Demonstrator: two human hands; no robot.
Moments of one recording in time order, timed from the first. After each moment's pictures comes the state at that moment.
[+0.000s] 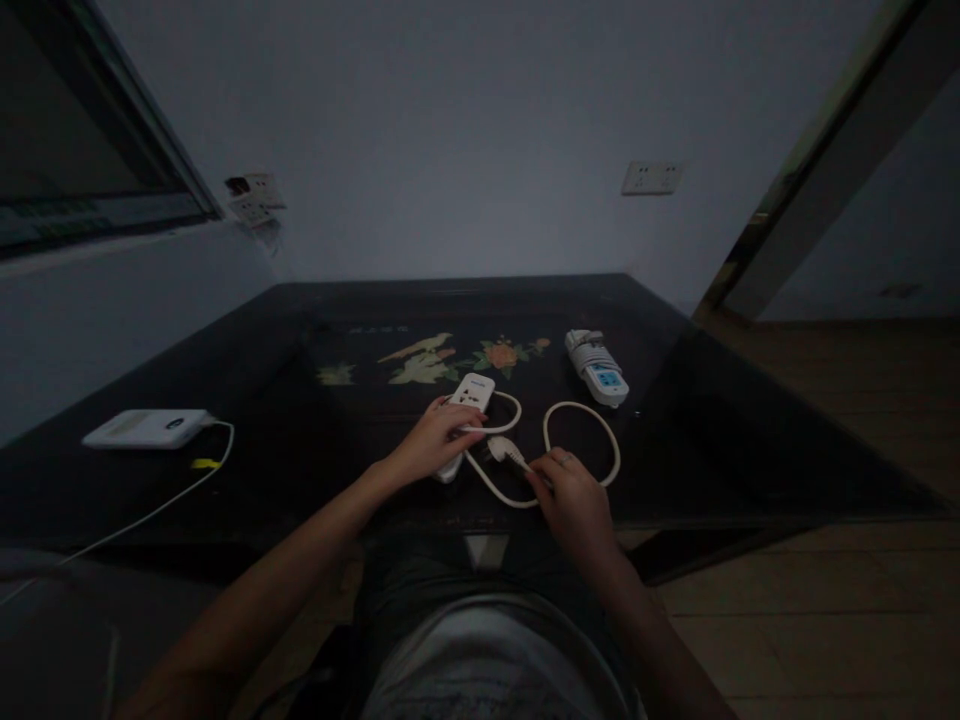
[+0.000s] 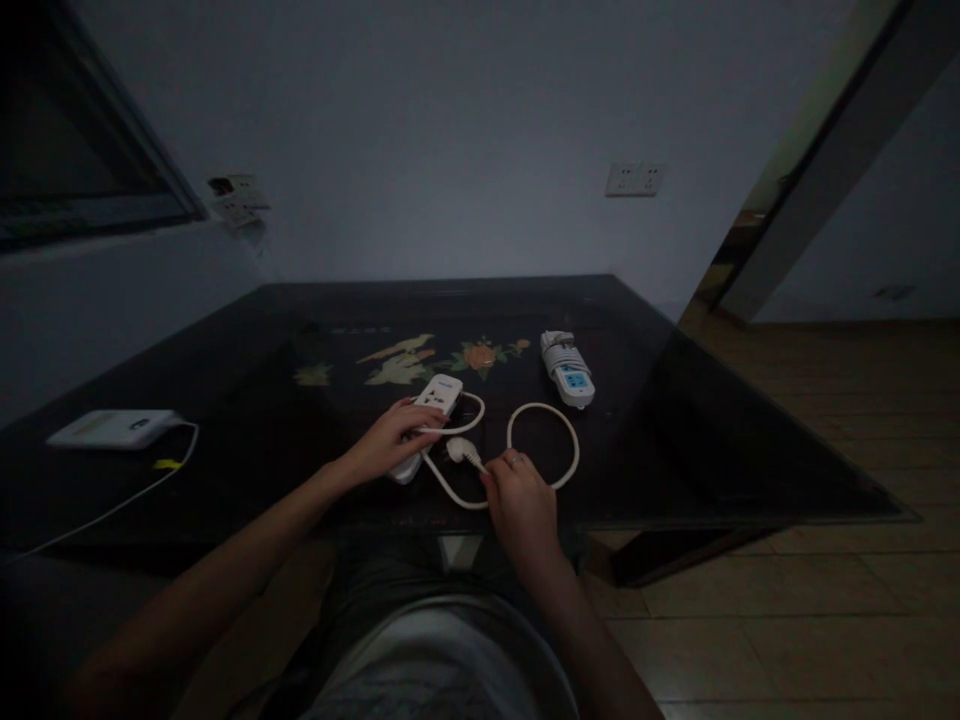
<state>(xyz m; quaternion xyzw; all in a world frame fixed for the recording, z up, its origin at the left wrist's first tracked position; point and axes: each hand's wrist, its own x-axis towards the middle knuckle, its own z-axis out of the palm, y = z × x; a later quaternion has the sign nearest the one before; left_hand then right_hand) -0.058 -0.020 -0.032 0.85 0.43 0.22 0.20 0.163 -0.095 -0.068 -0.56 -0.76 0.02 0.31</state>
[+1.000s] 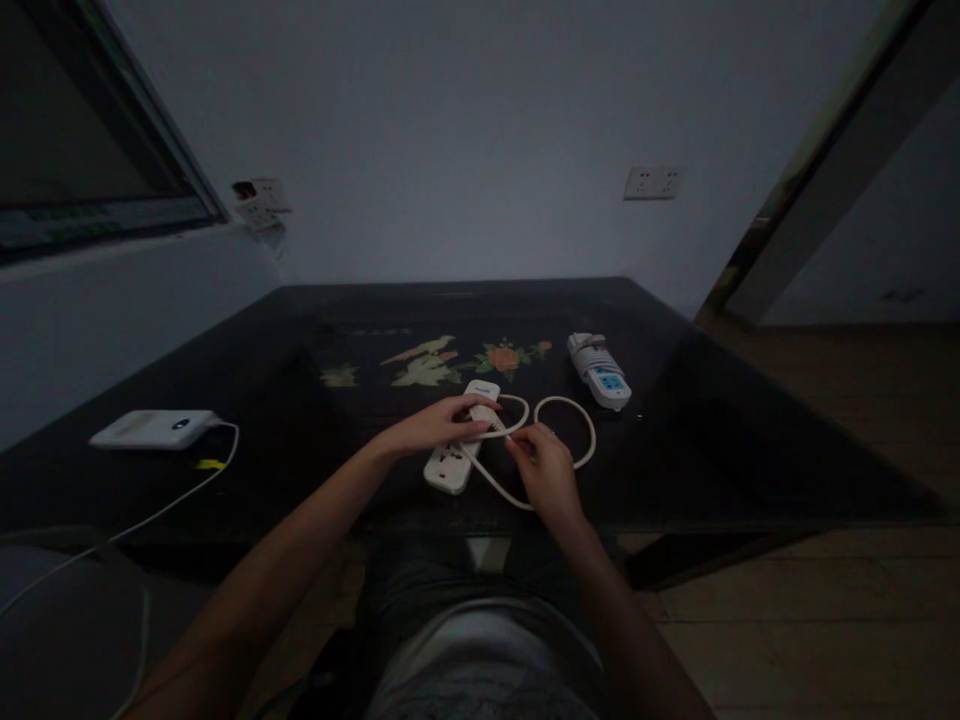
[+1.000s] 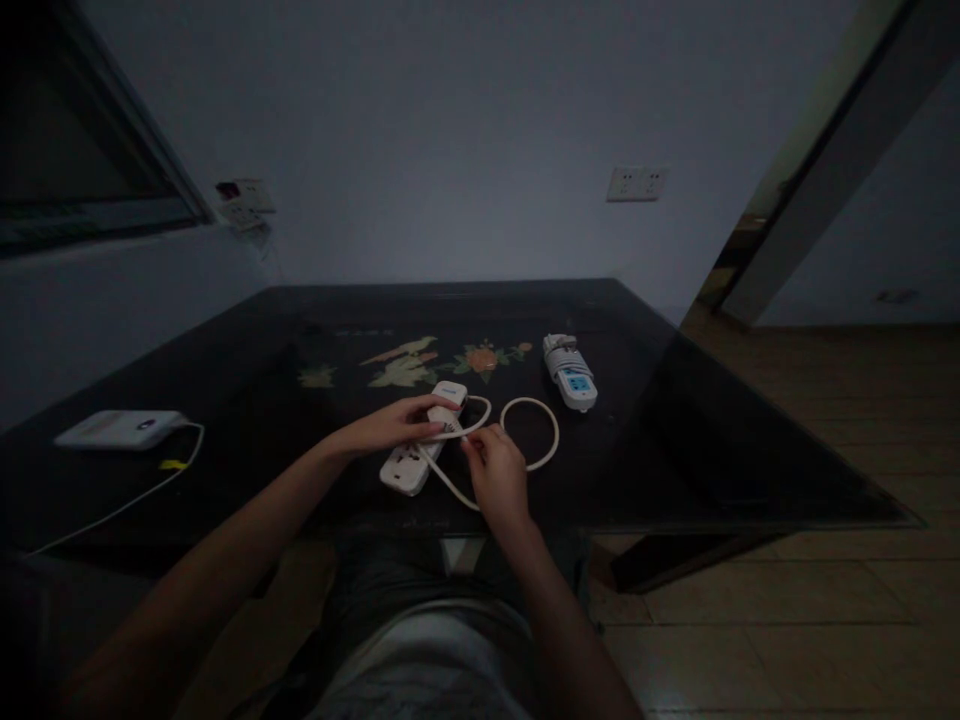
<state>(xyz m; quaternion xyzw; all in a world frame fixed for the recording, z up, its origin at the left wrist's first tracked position) -0.060 0.002 -0.011 0.78 0.38 0.20 0.45 0.132 -0.059 -0.060 -0.53 -0.70 0.16 0.45</state>
